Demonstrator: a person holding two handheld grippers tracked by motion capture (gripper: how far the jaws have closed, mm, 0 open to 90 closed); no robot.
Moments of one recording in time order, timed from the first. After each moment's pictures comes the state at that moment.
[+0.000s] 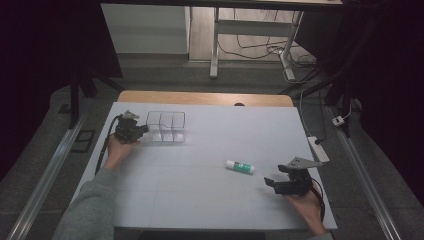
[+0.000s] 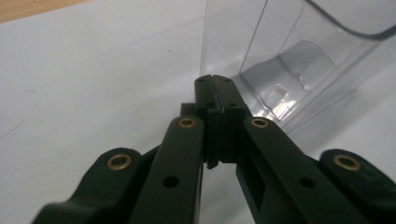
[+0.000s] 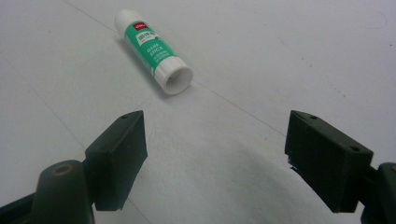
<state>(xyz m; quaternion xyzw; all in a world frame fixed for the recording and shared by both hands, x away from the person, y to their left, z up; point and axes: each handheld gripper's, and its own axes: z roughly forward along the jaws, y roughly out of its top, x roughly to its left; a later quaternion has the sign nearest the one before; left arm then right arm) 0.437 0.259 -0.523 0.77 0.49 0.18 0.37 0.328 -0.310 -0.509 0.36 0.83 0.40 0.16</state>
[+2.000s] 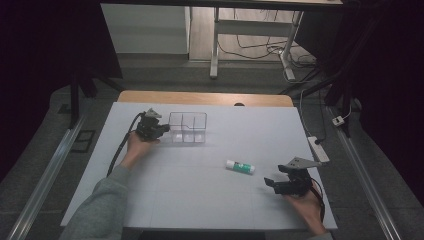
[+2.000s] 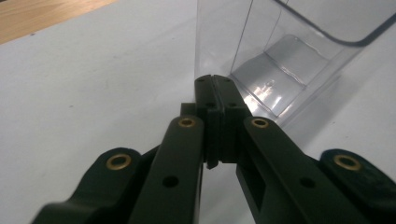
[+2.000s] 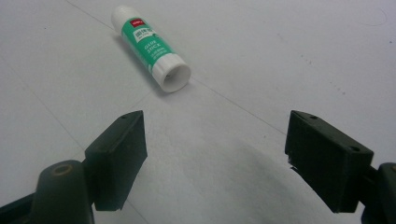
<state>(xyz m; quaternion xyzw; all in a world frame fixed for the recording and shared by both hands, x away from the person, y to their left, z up) 0.452 0.195 -0.514 0.80 0.43 0.15 0.38 0.329 -0.310 -0.510 0.36 0.83 0.39 0.16</state>
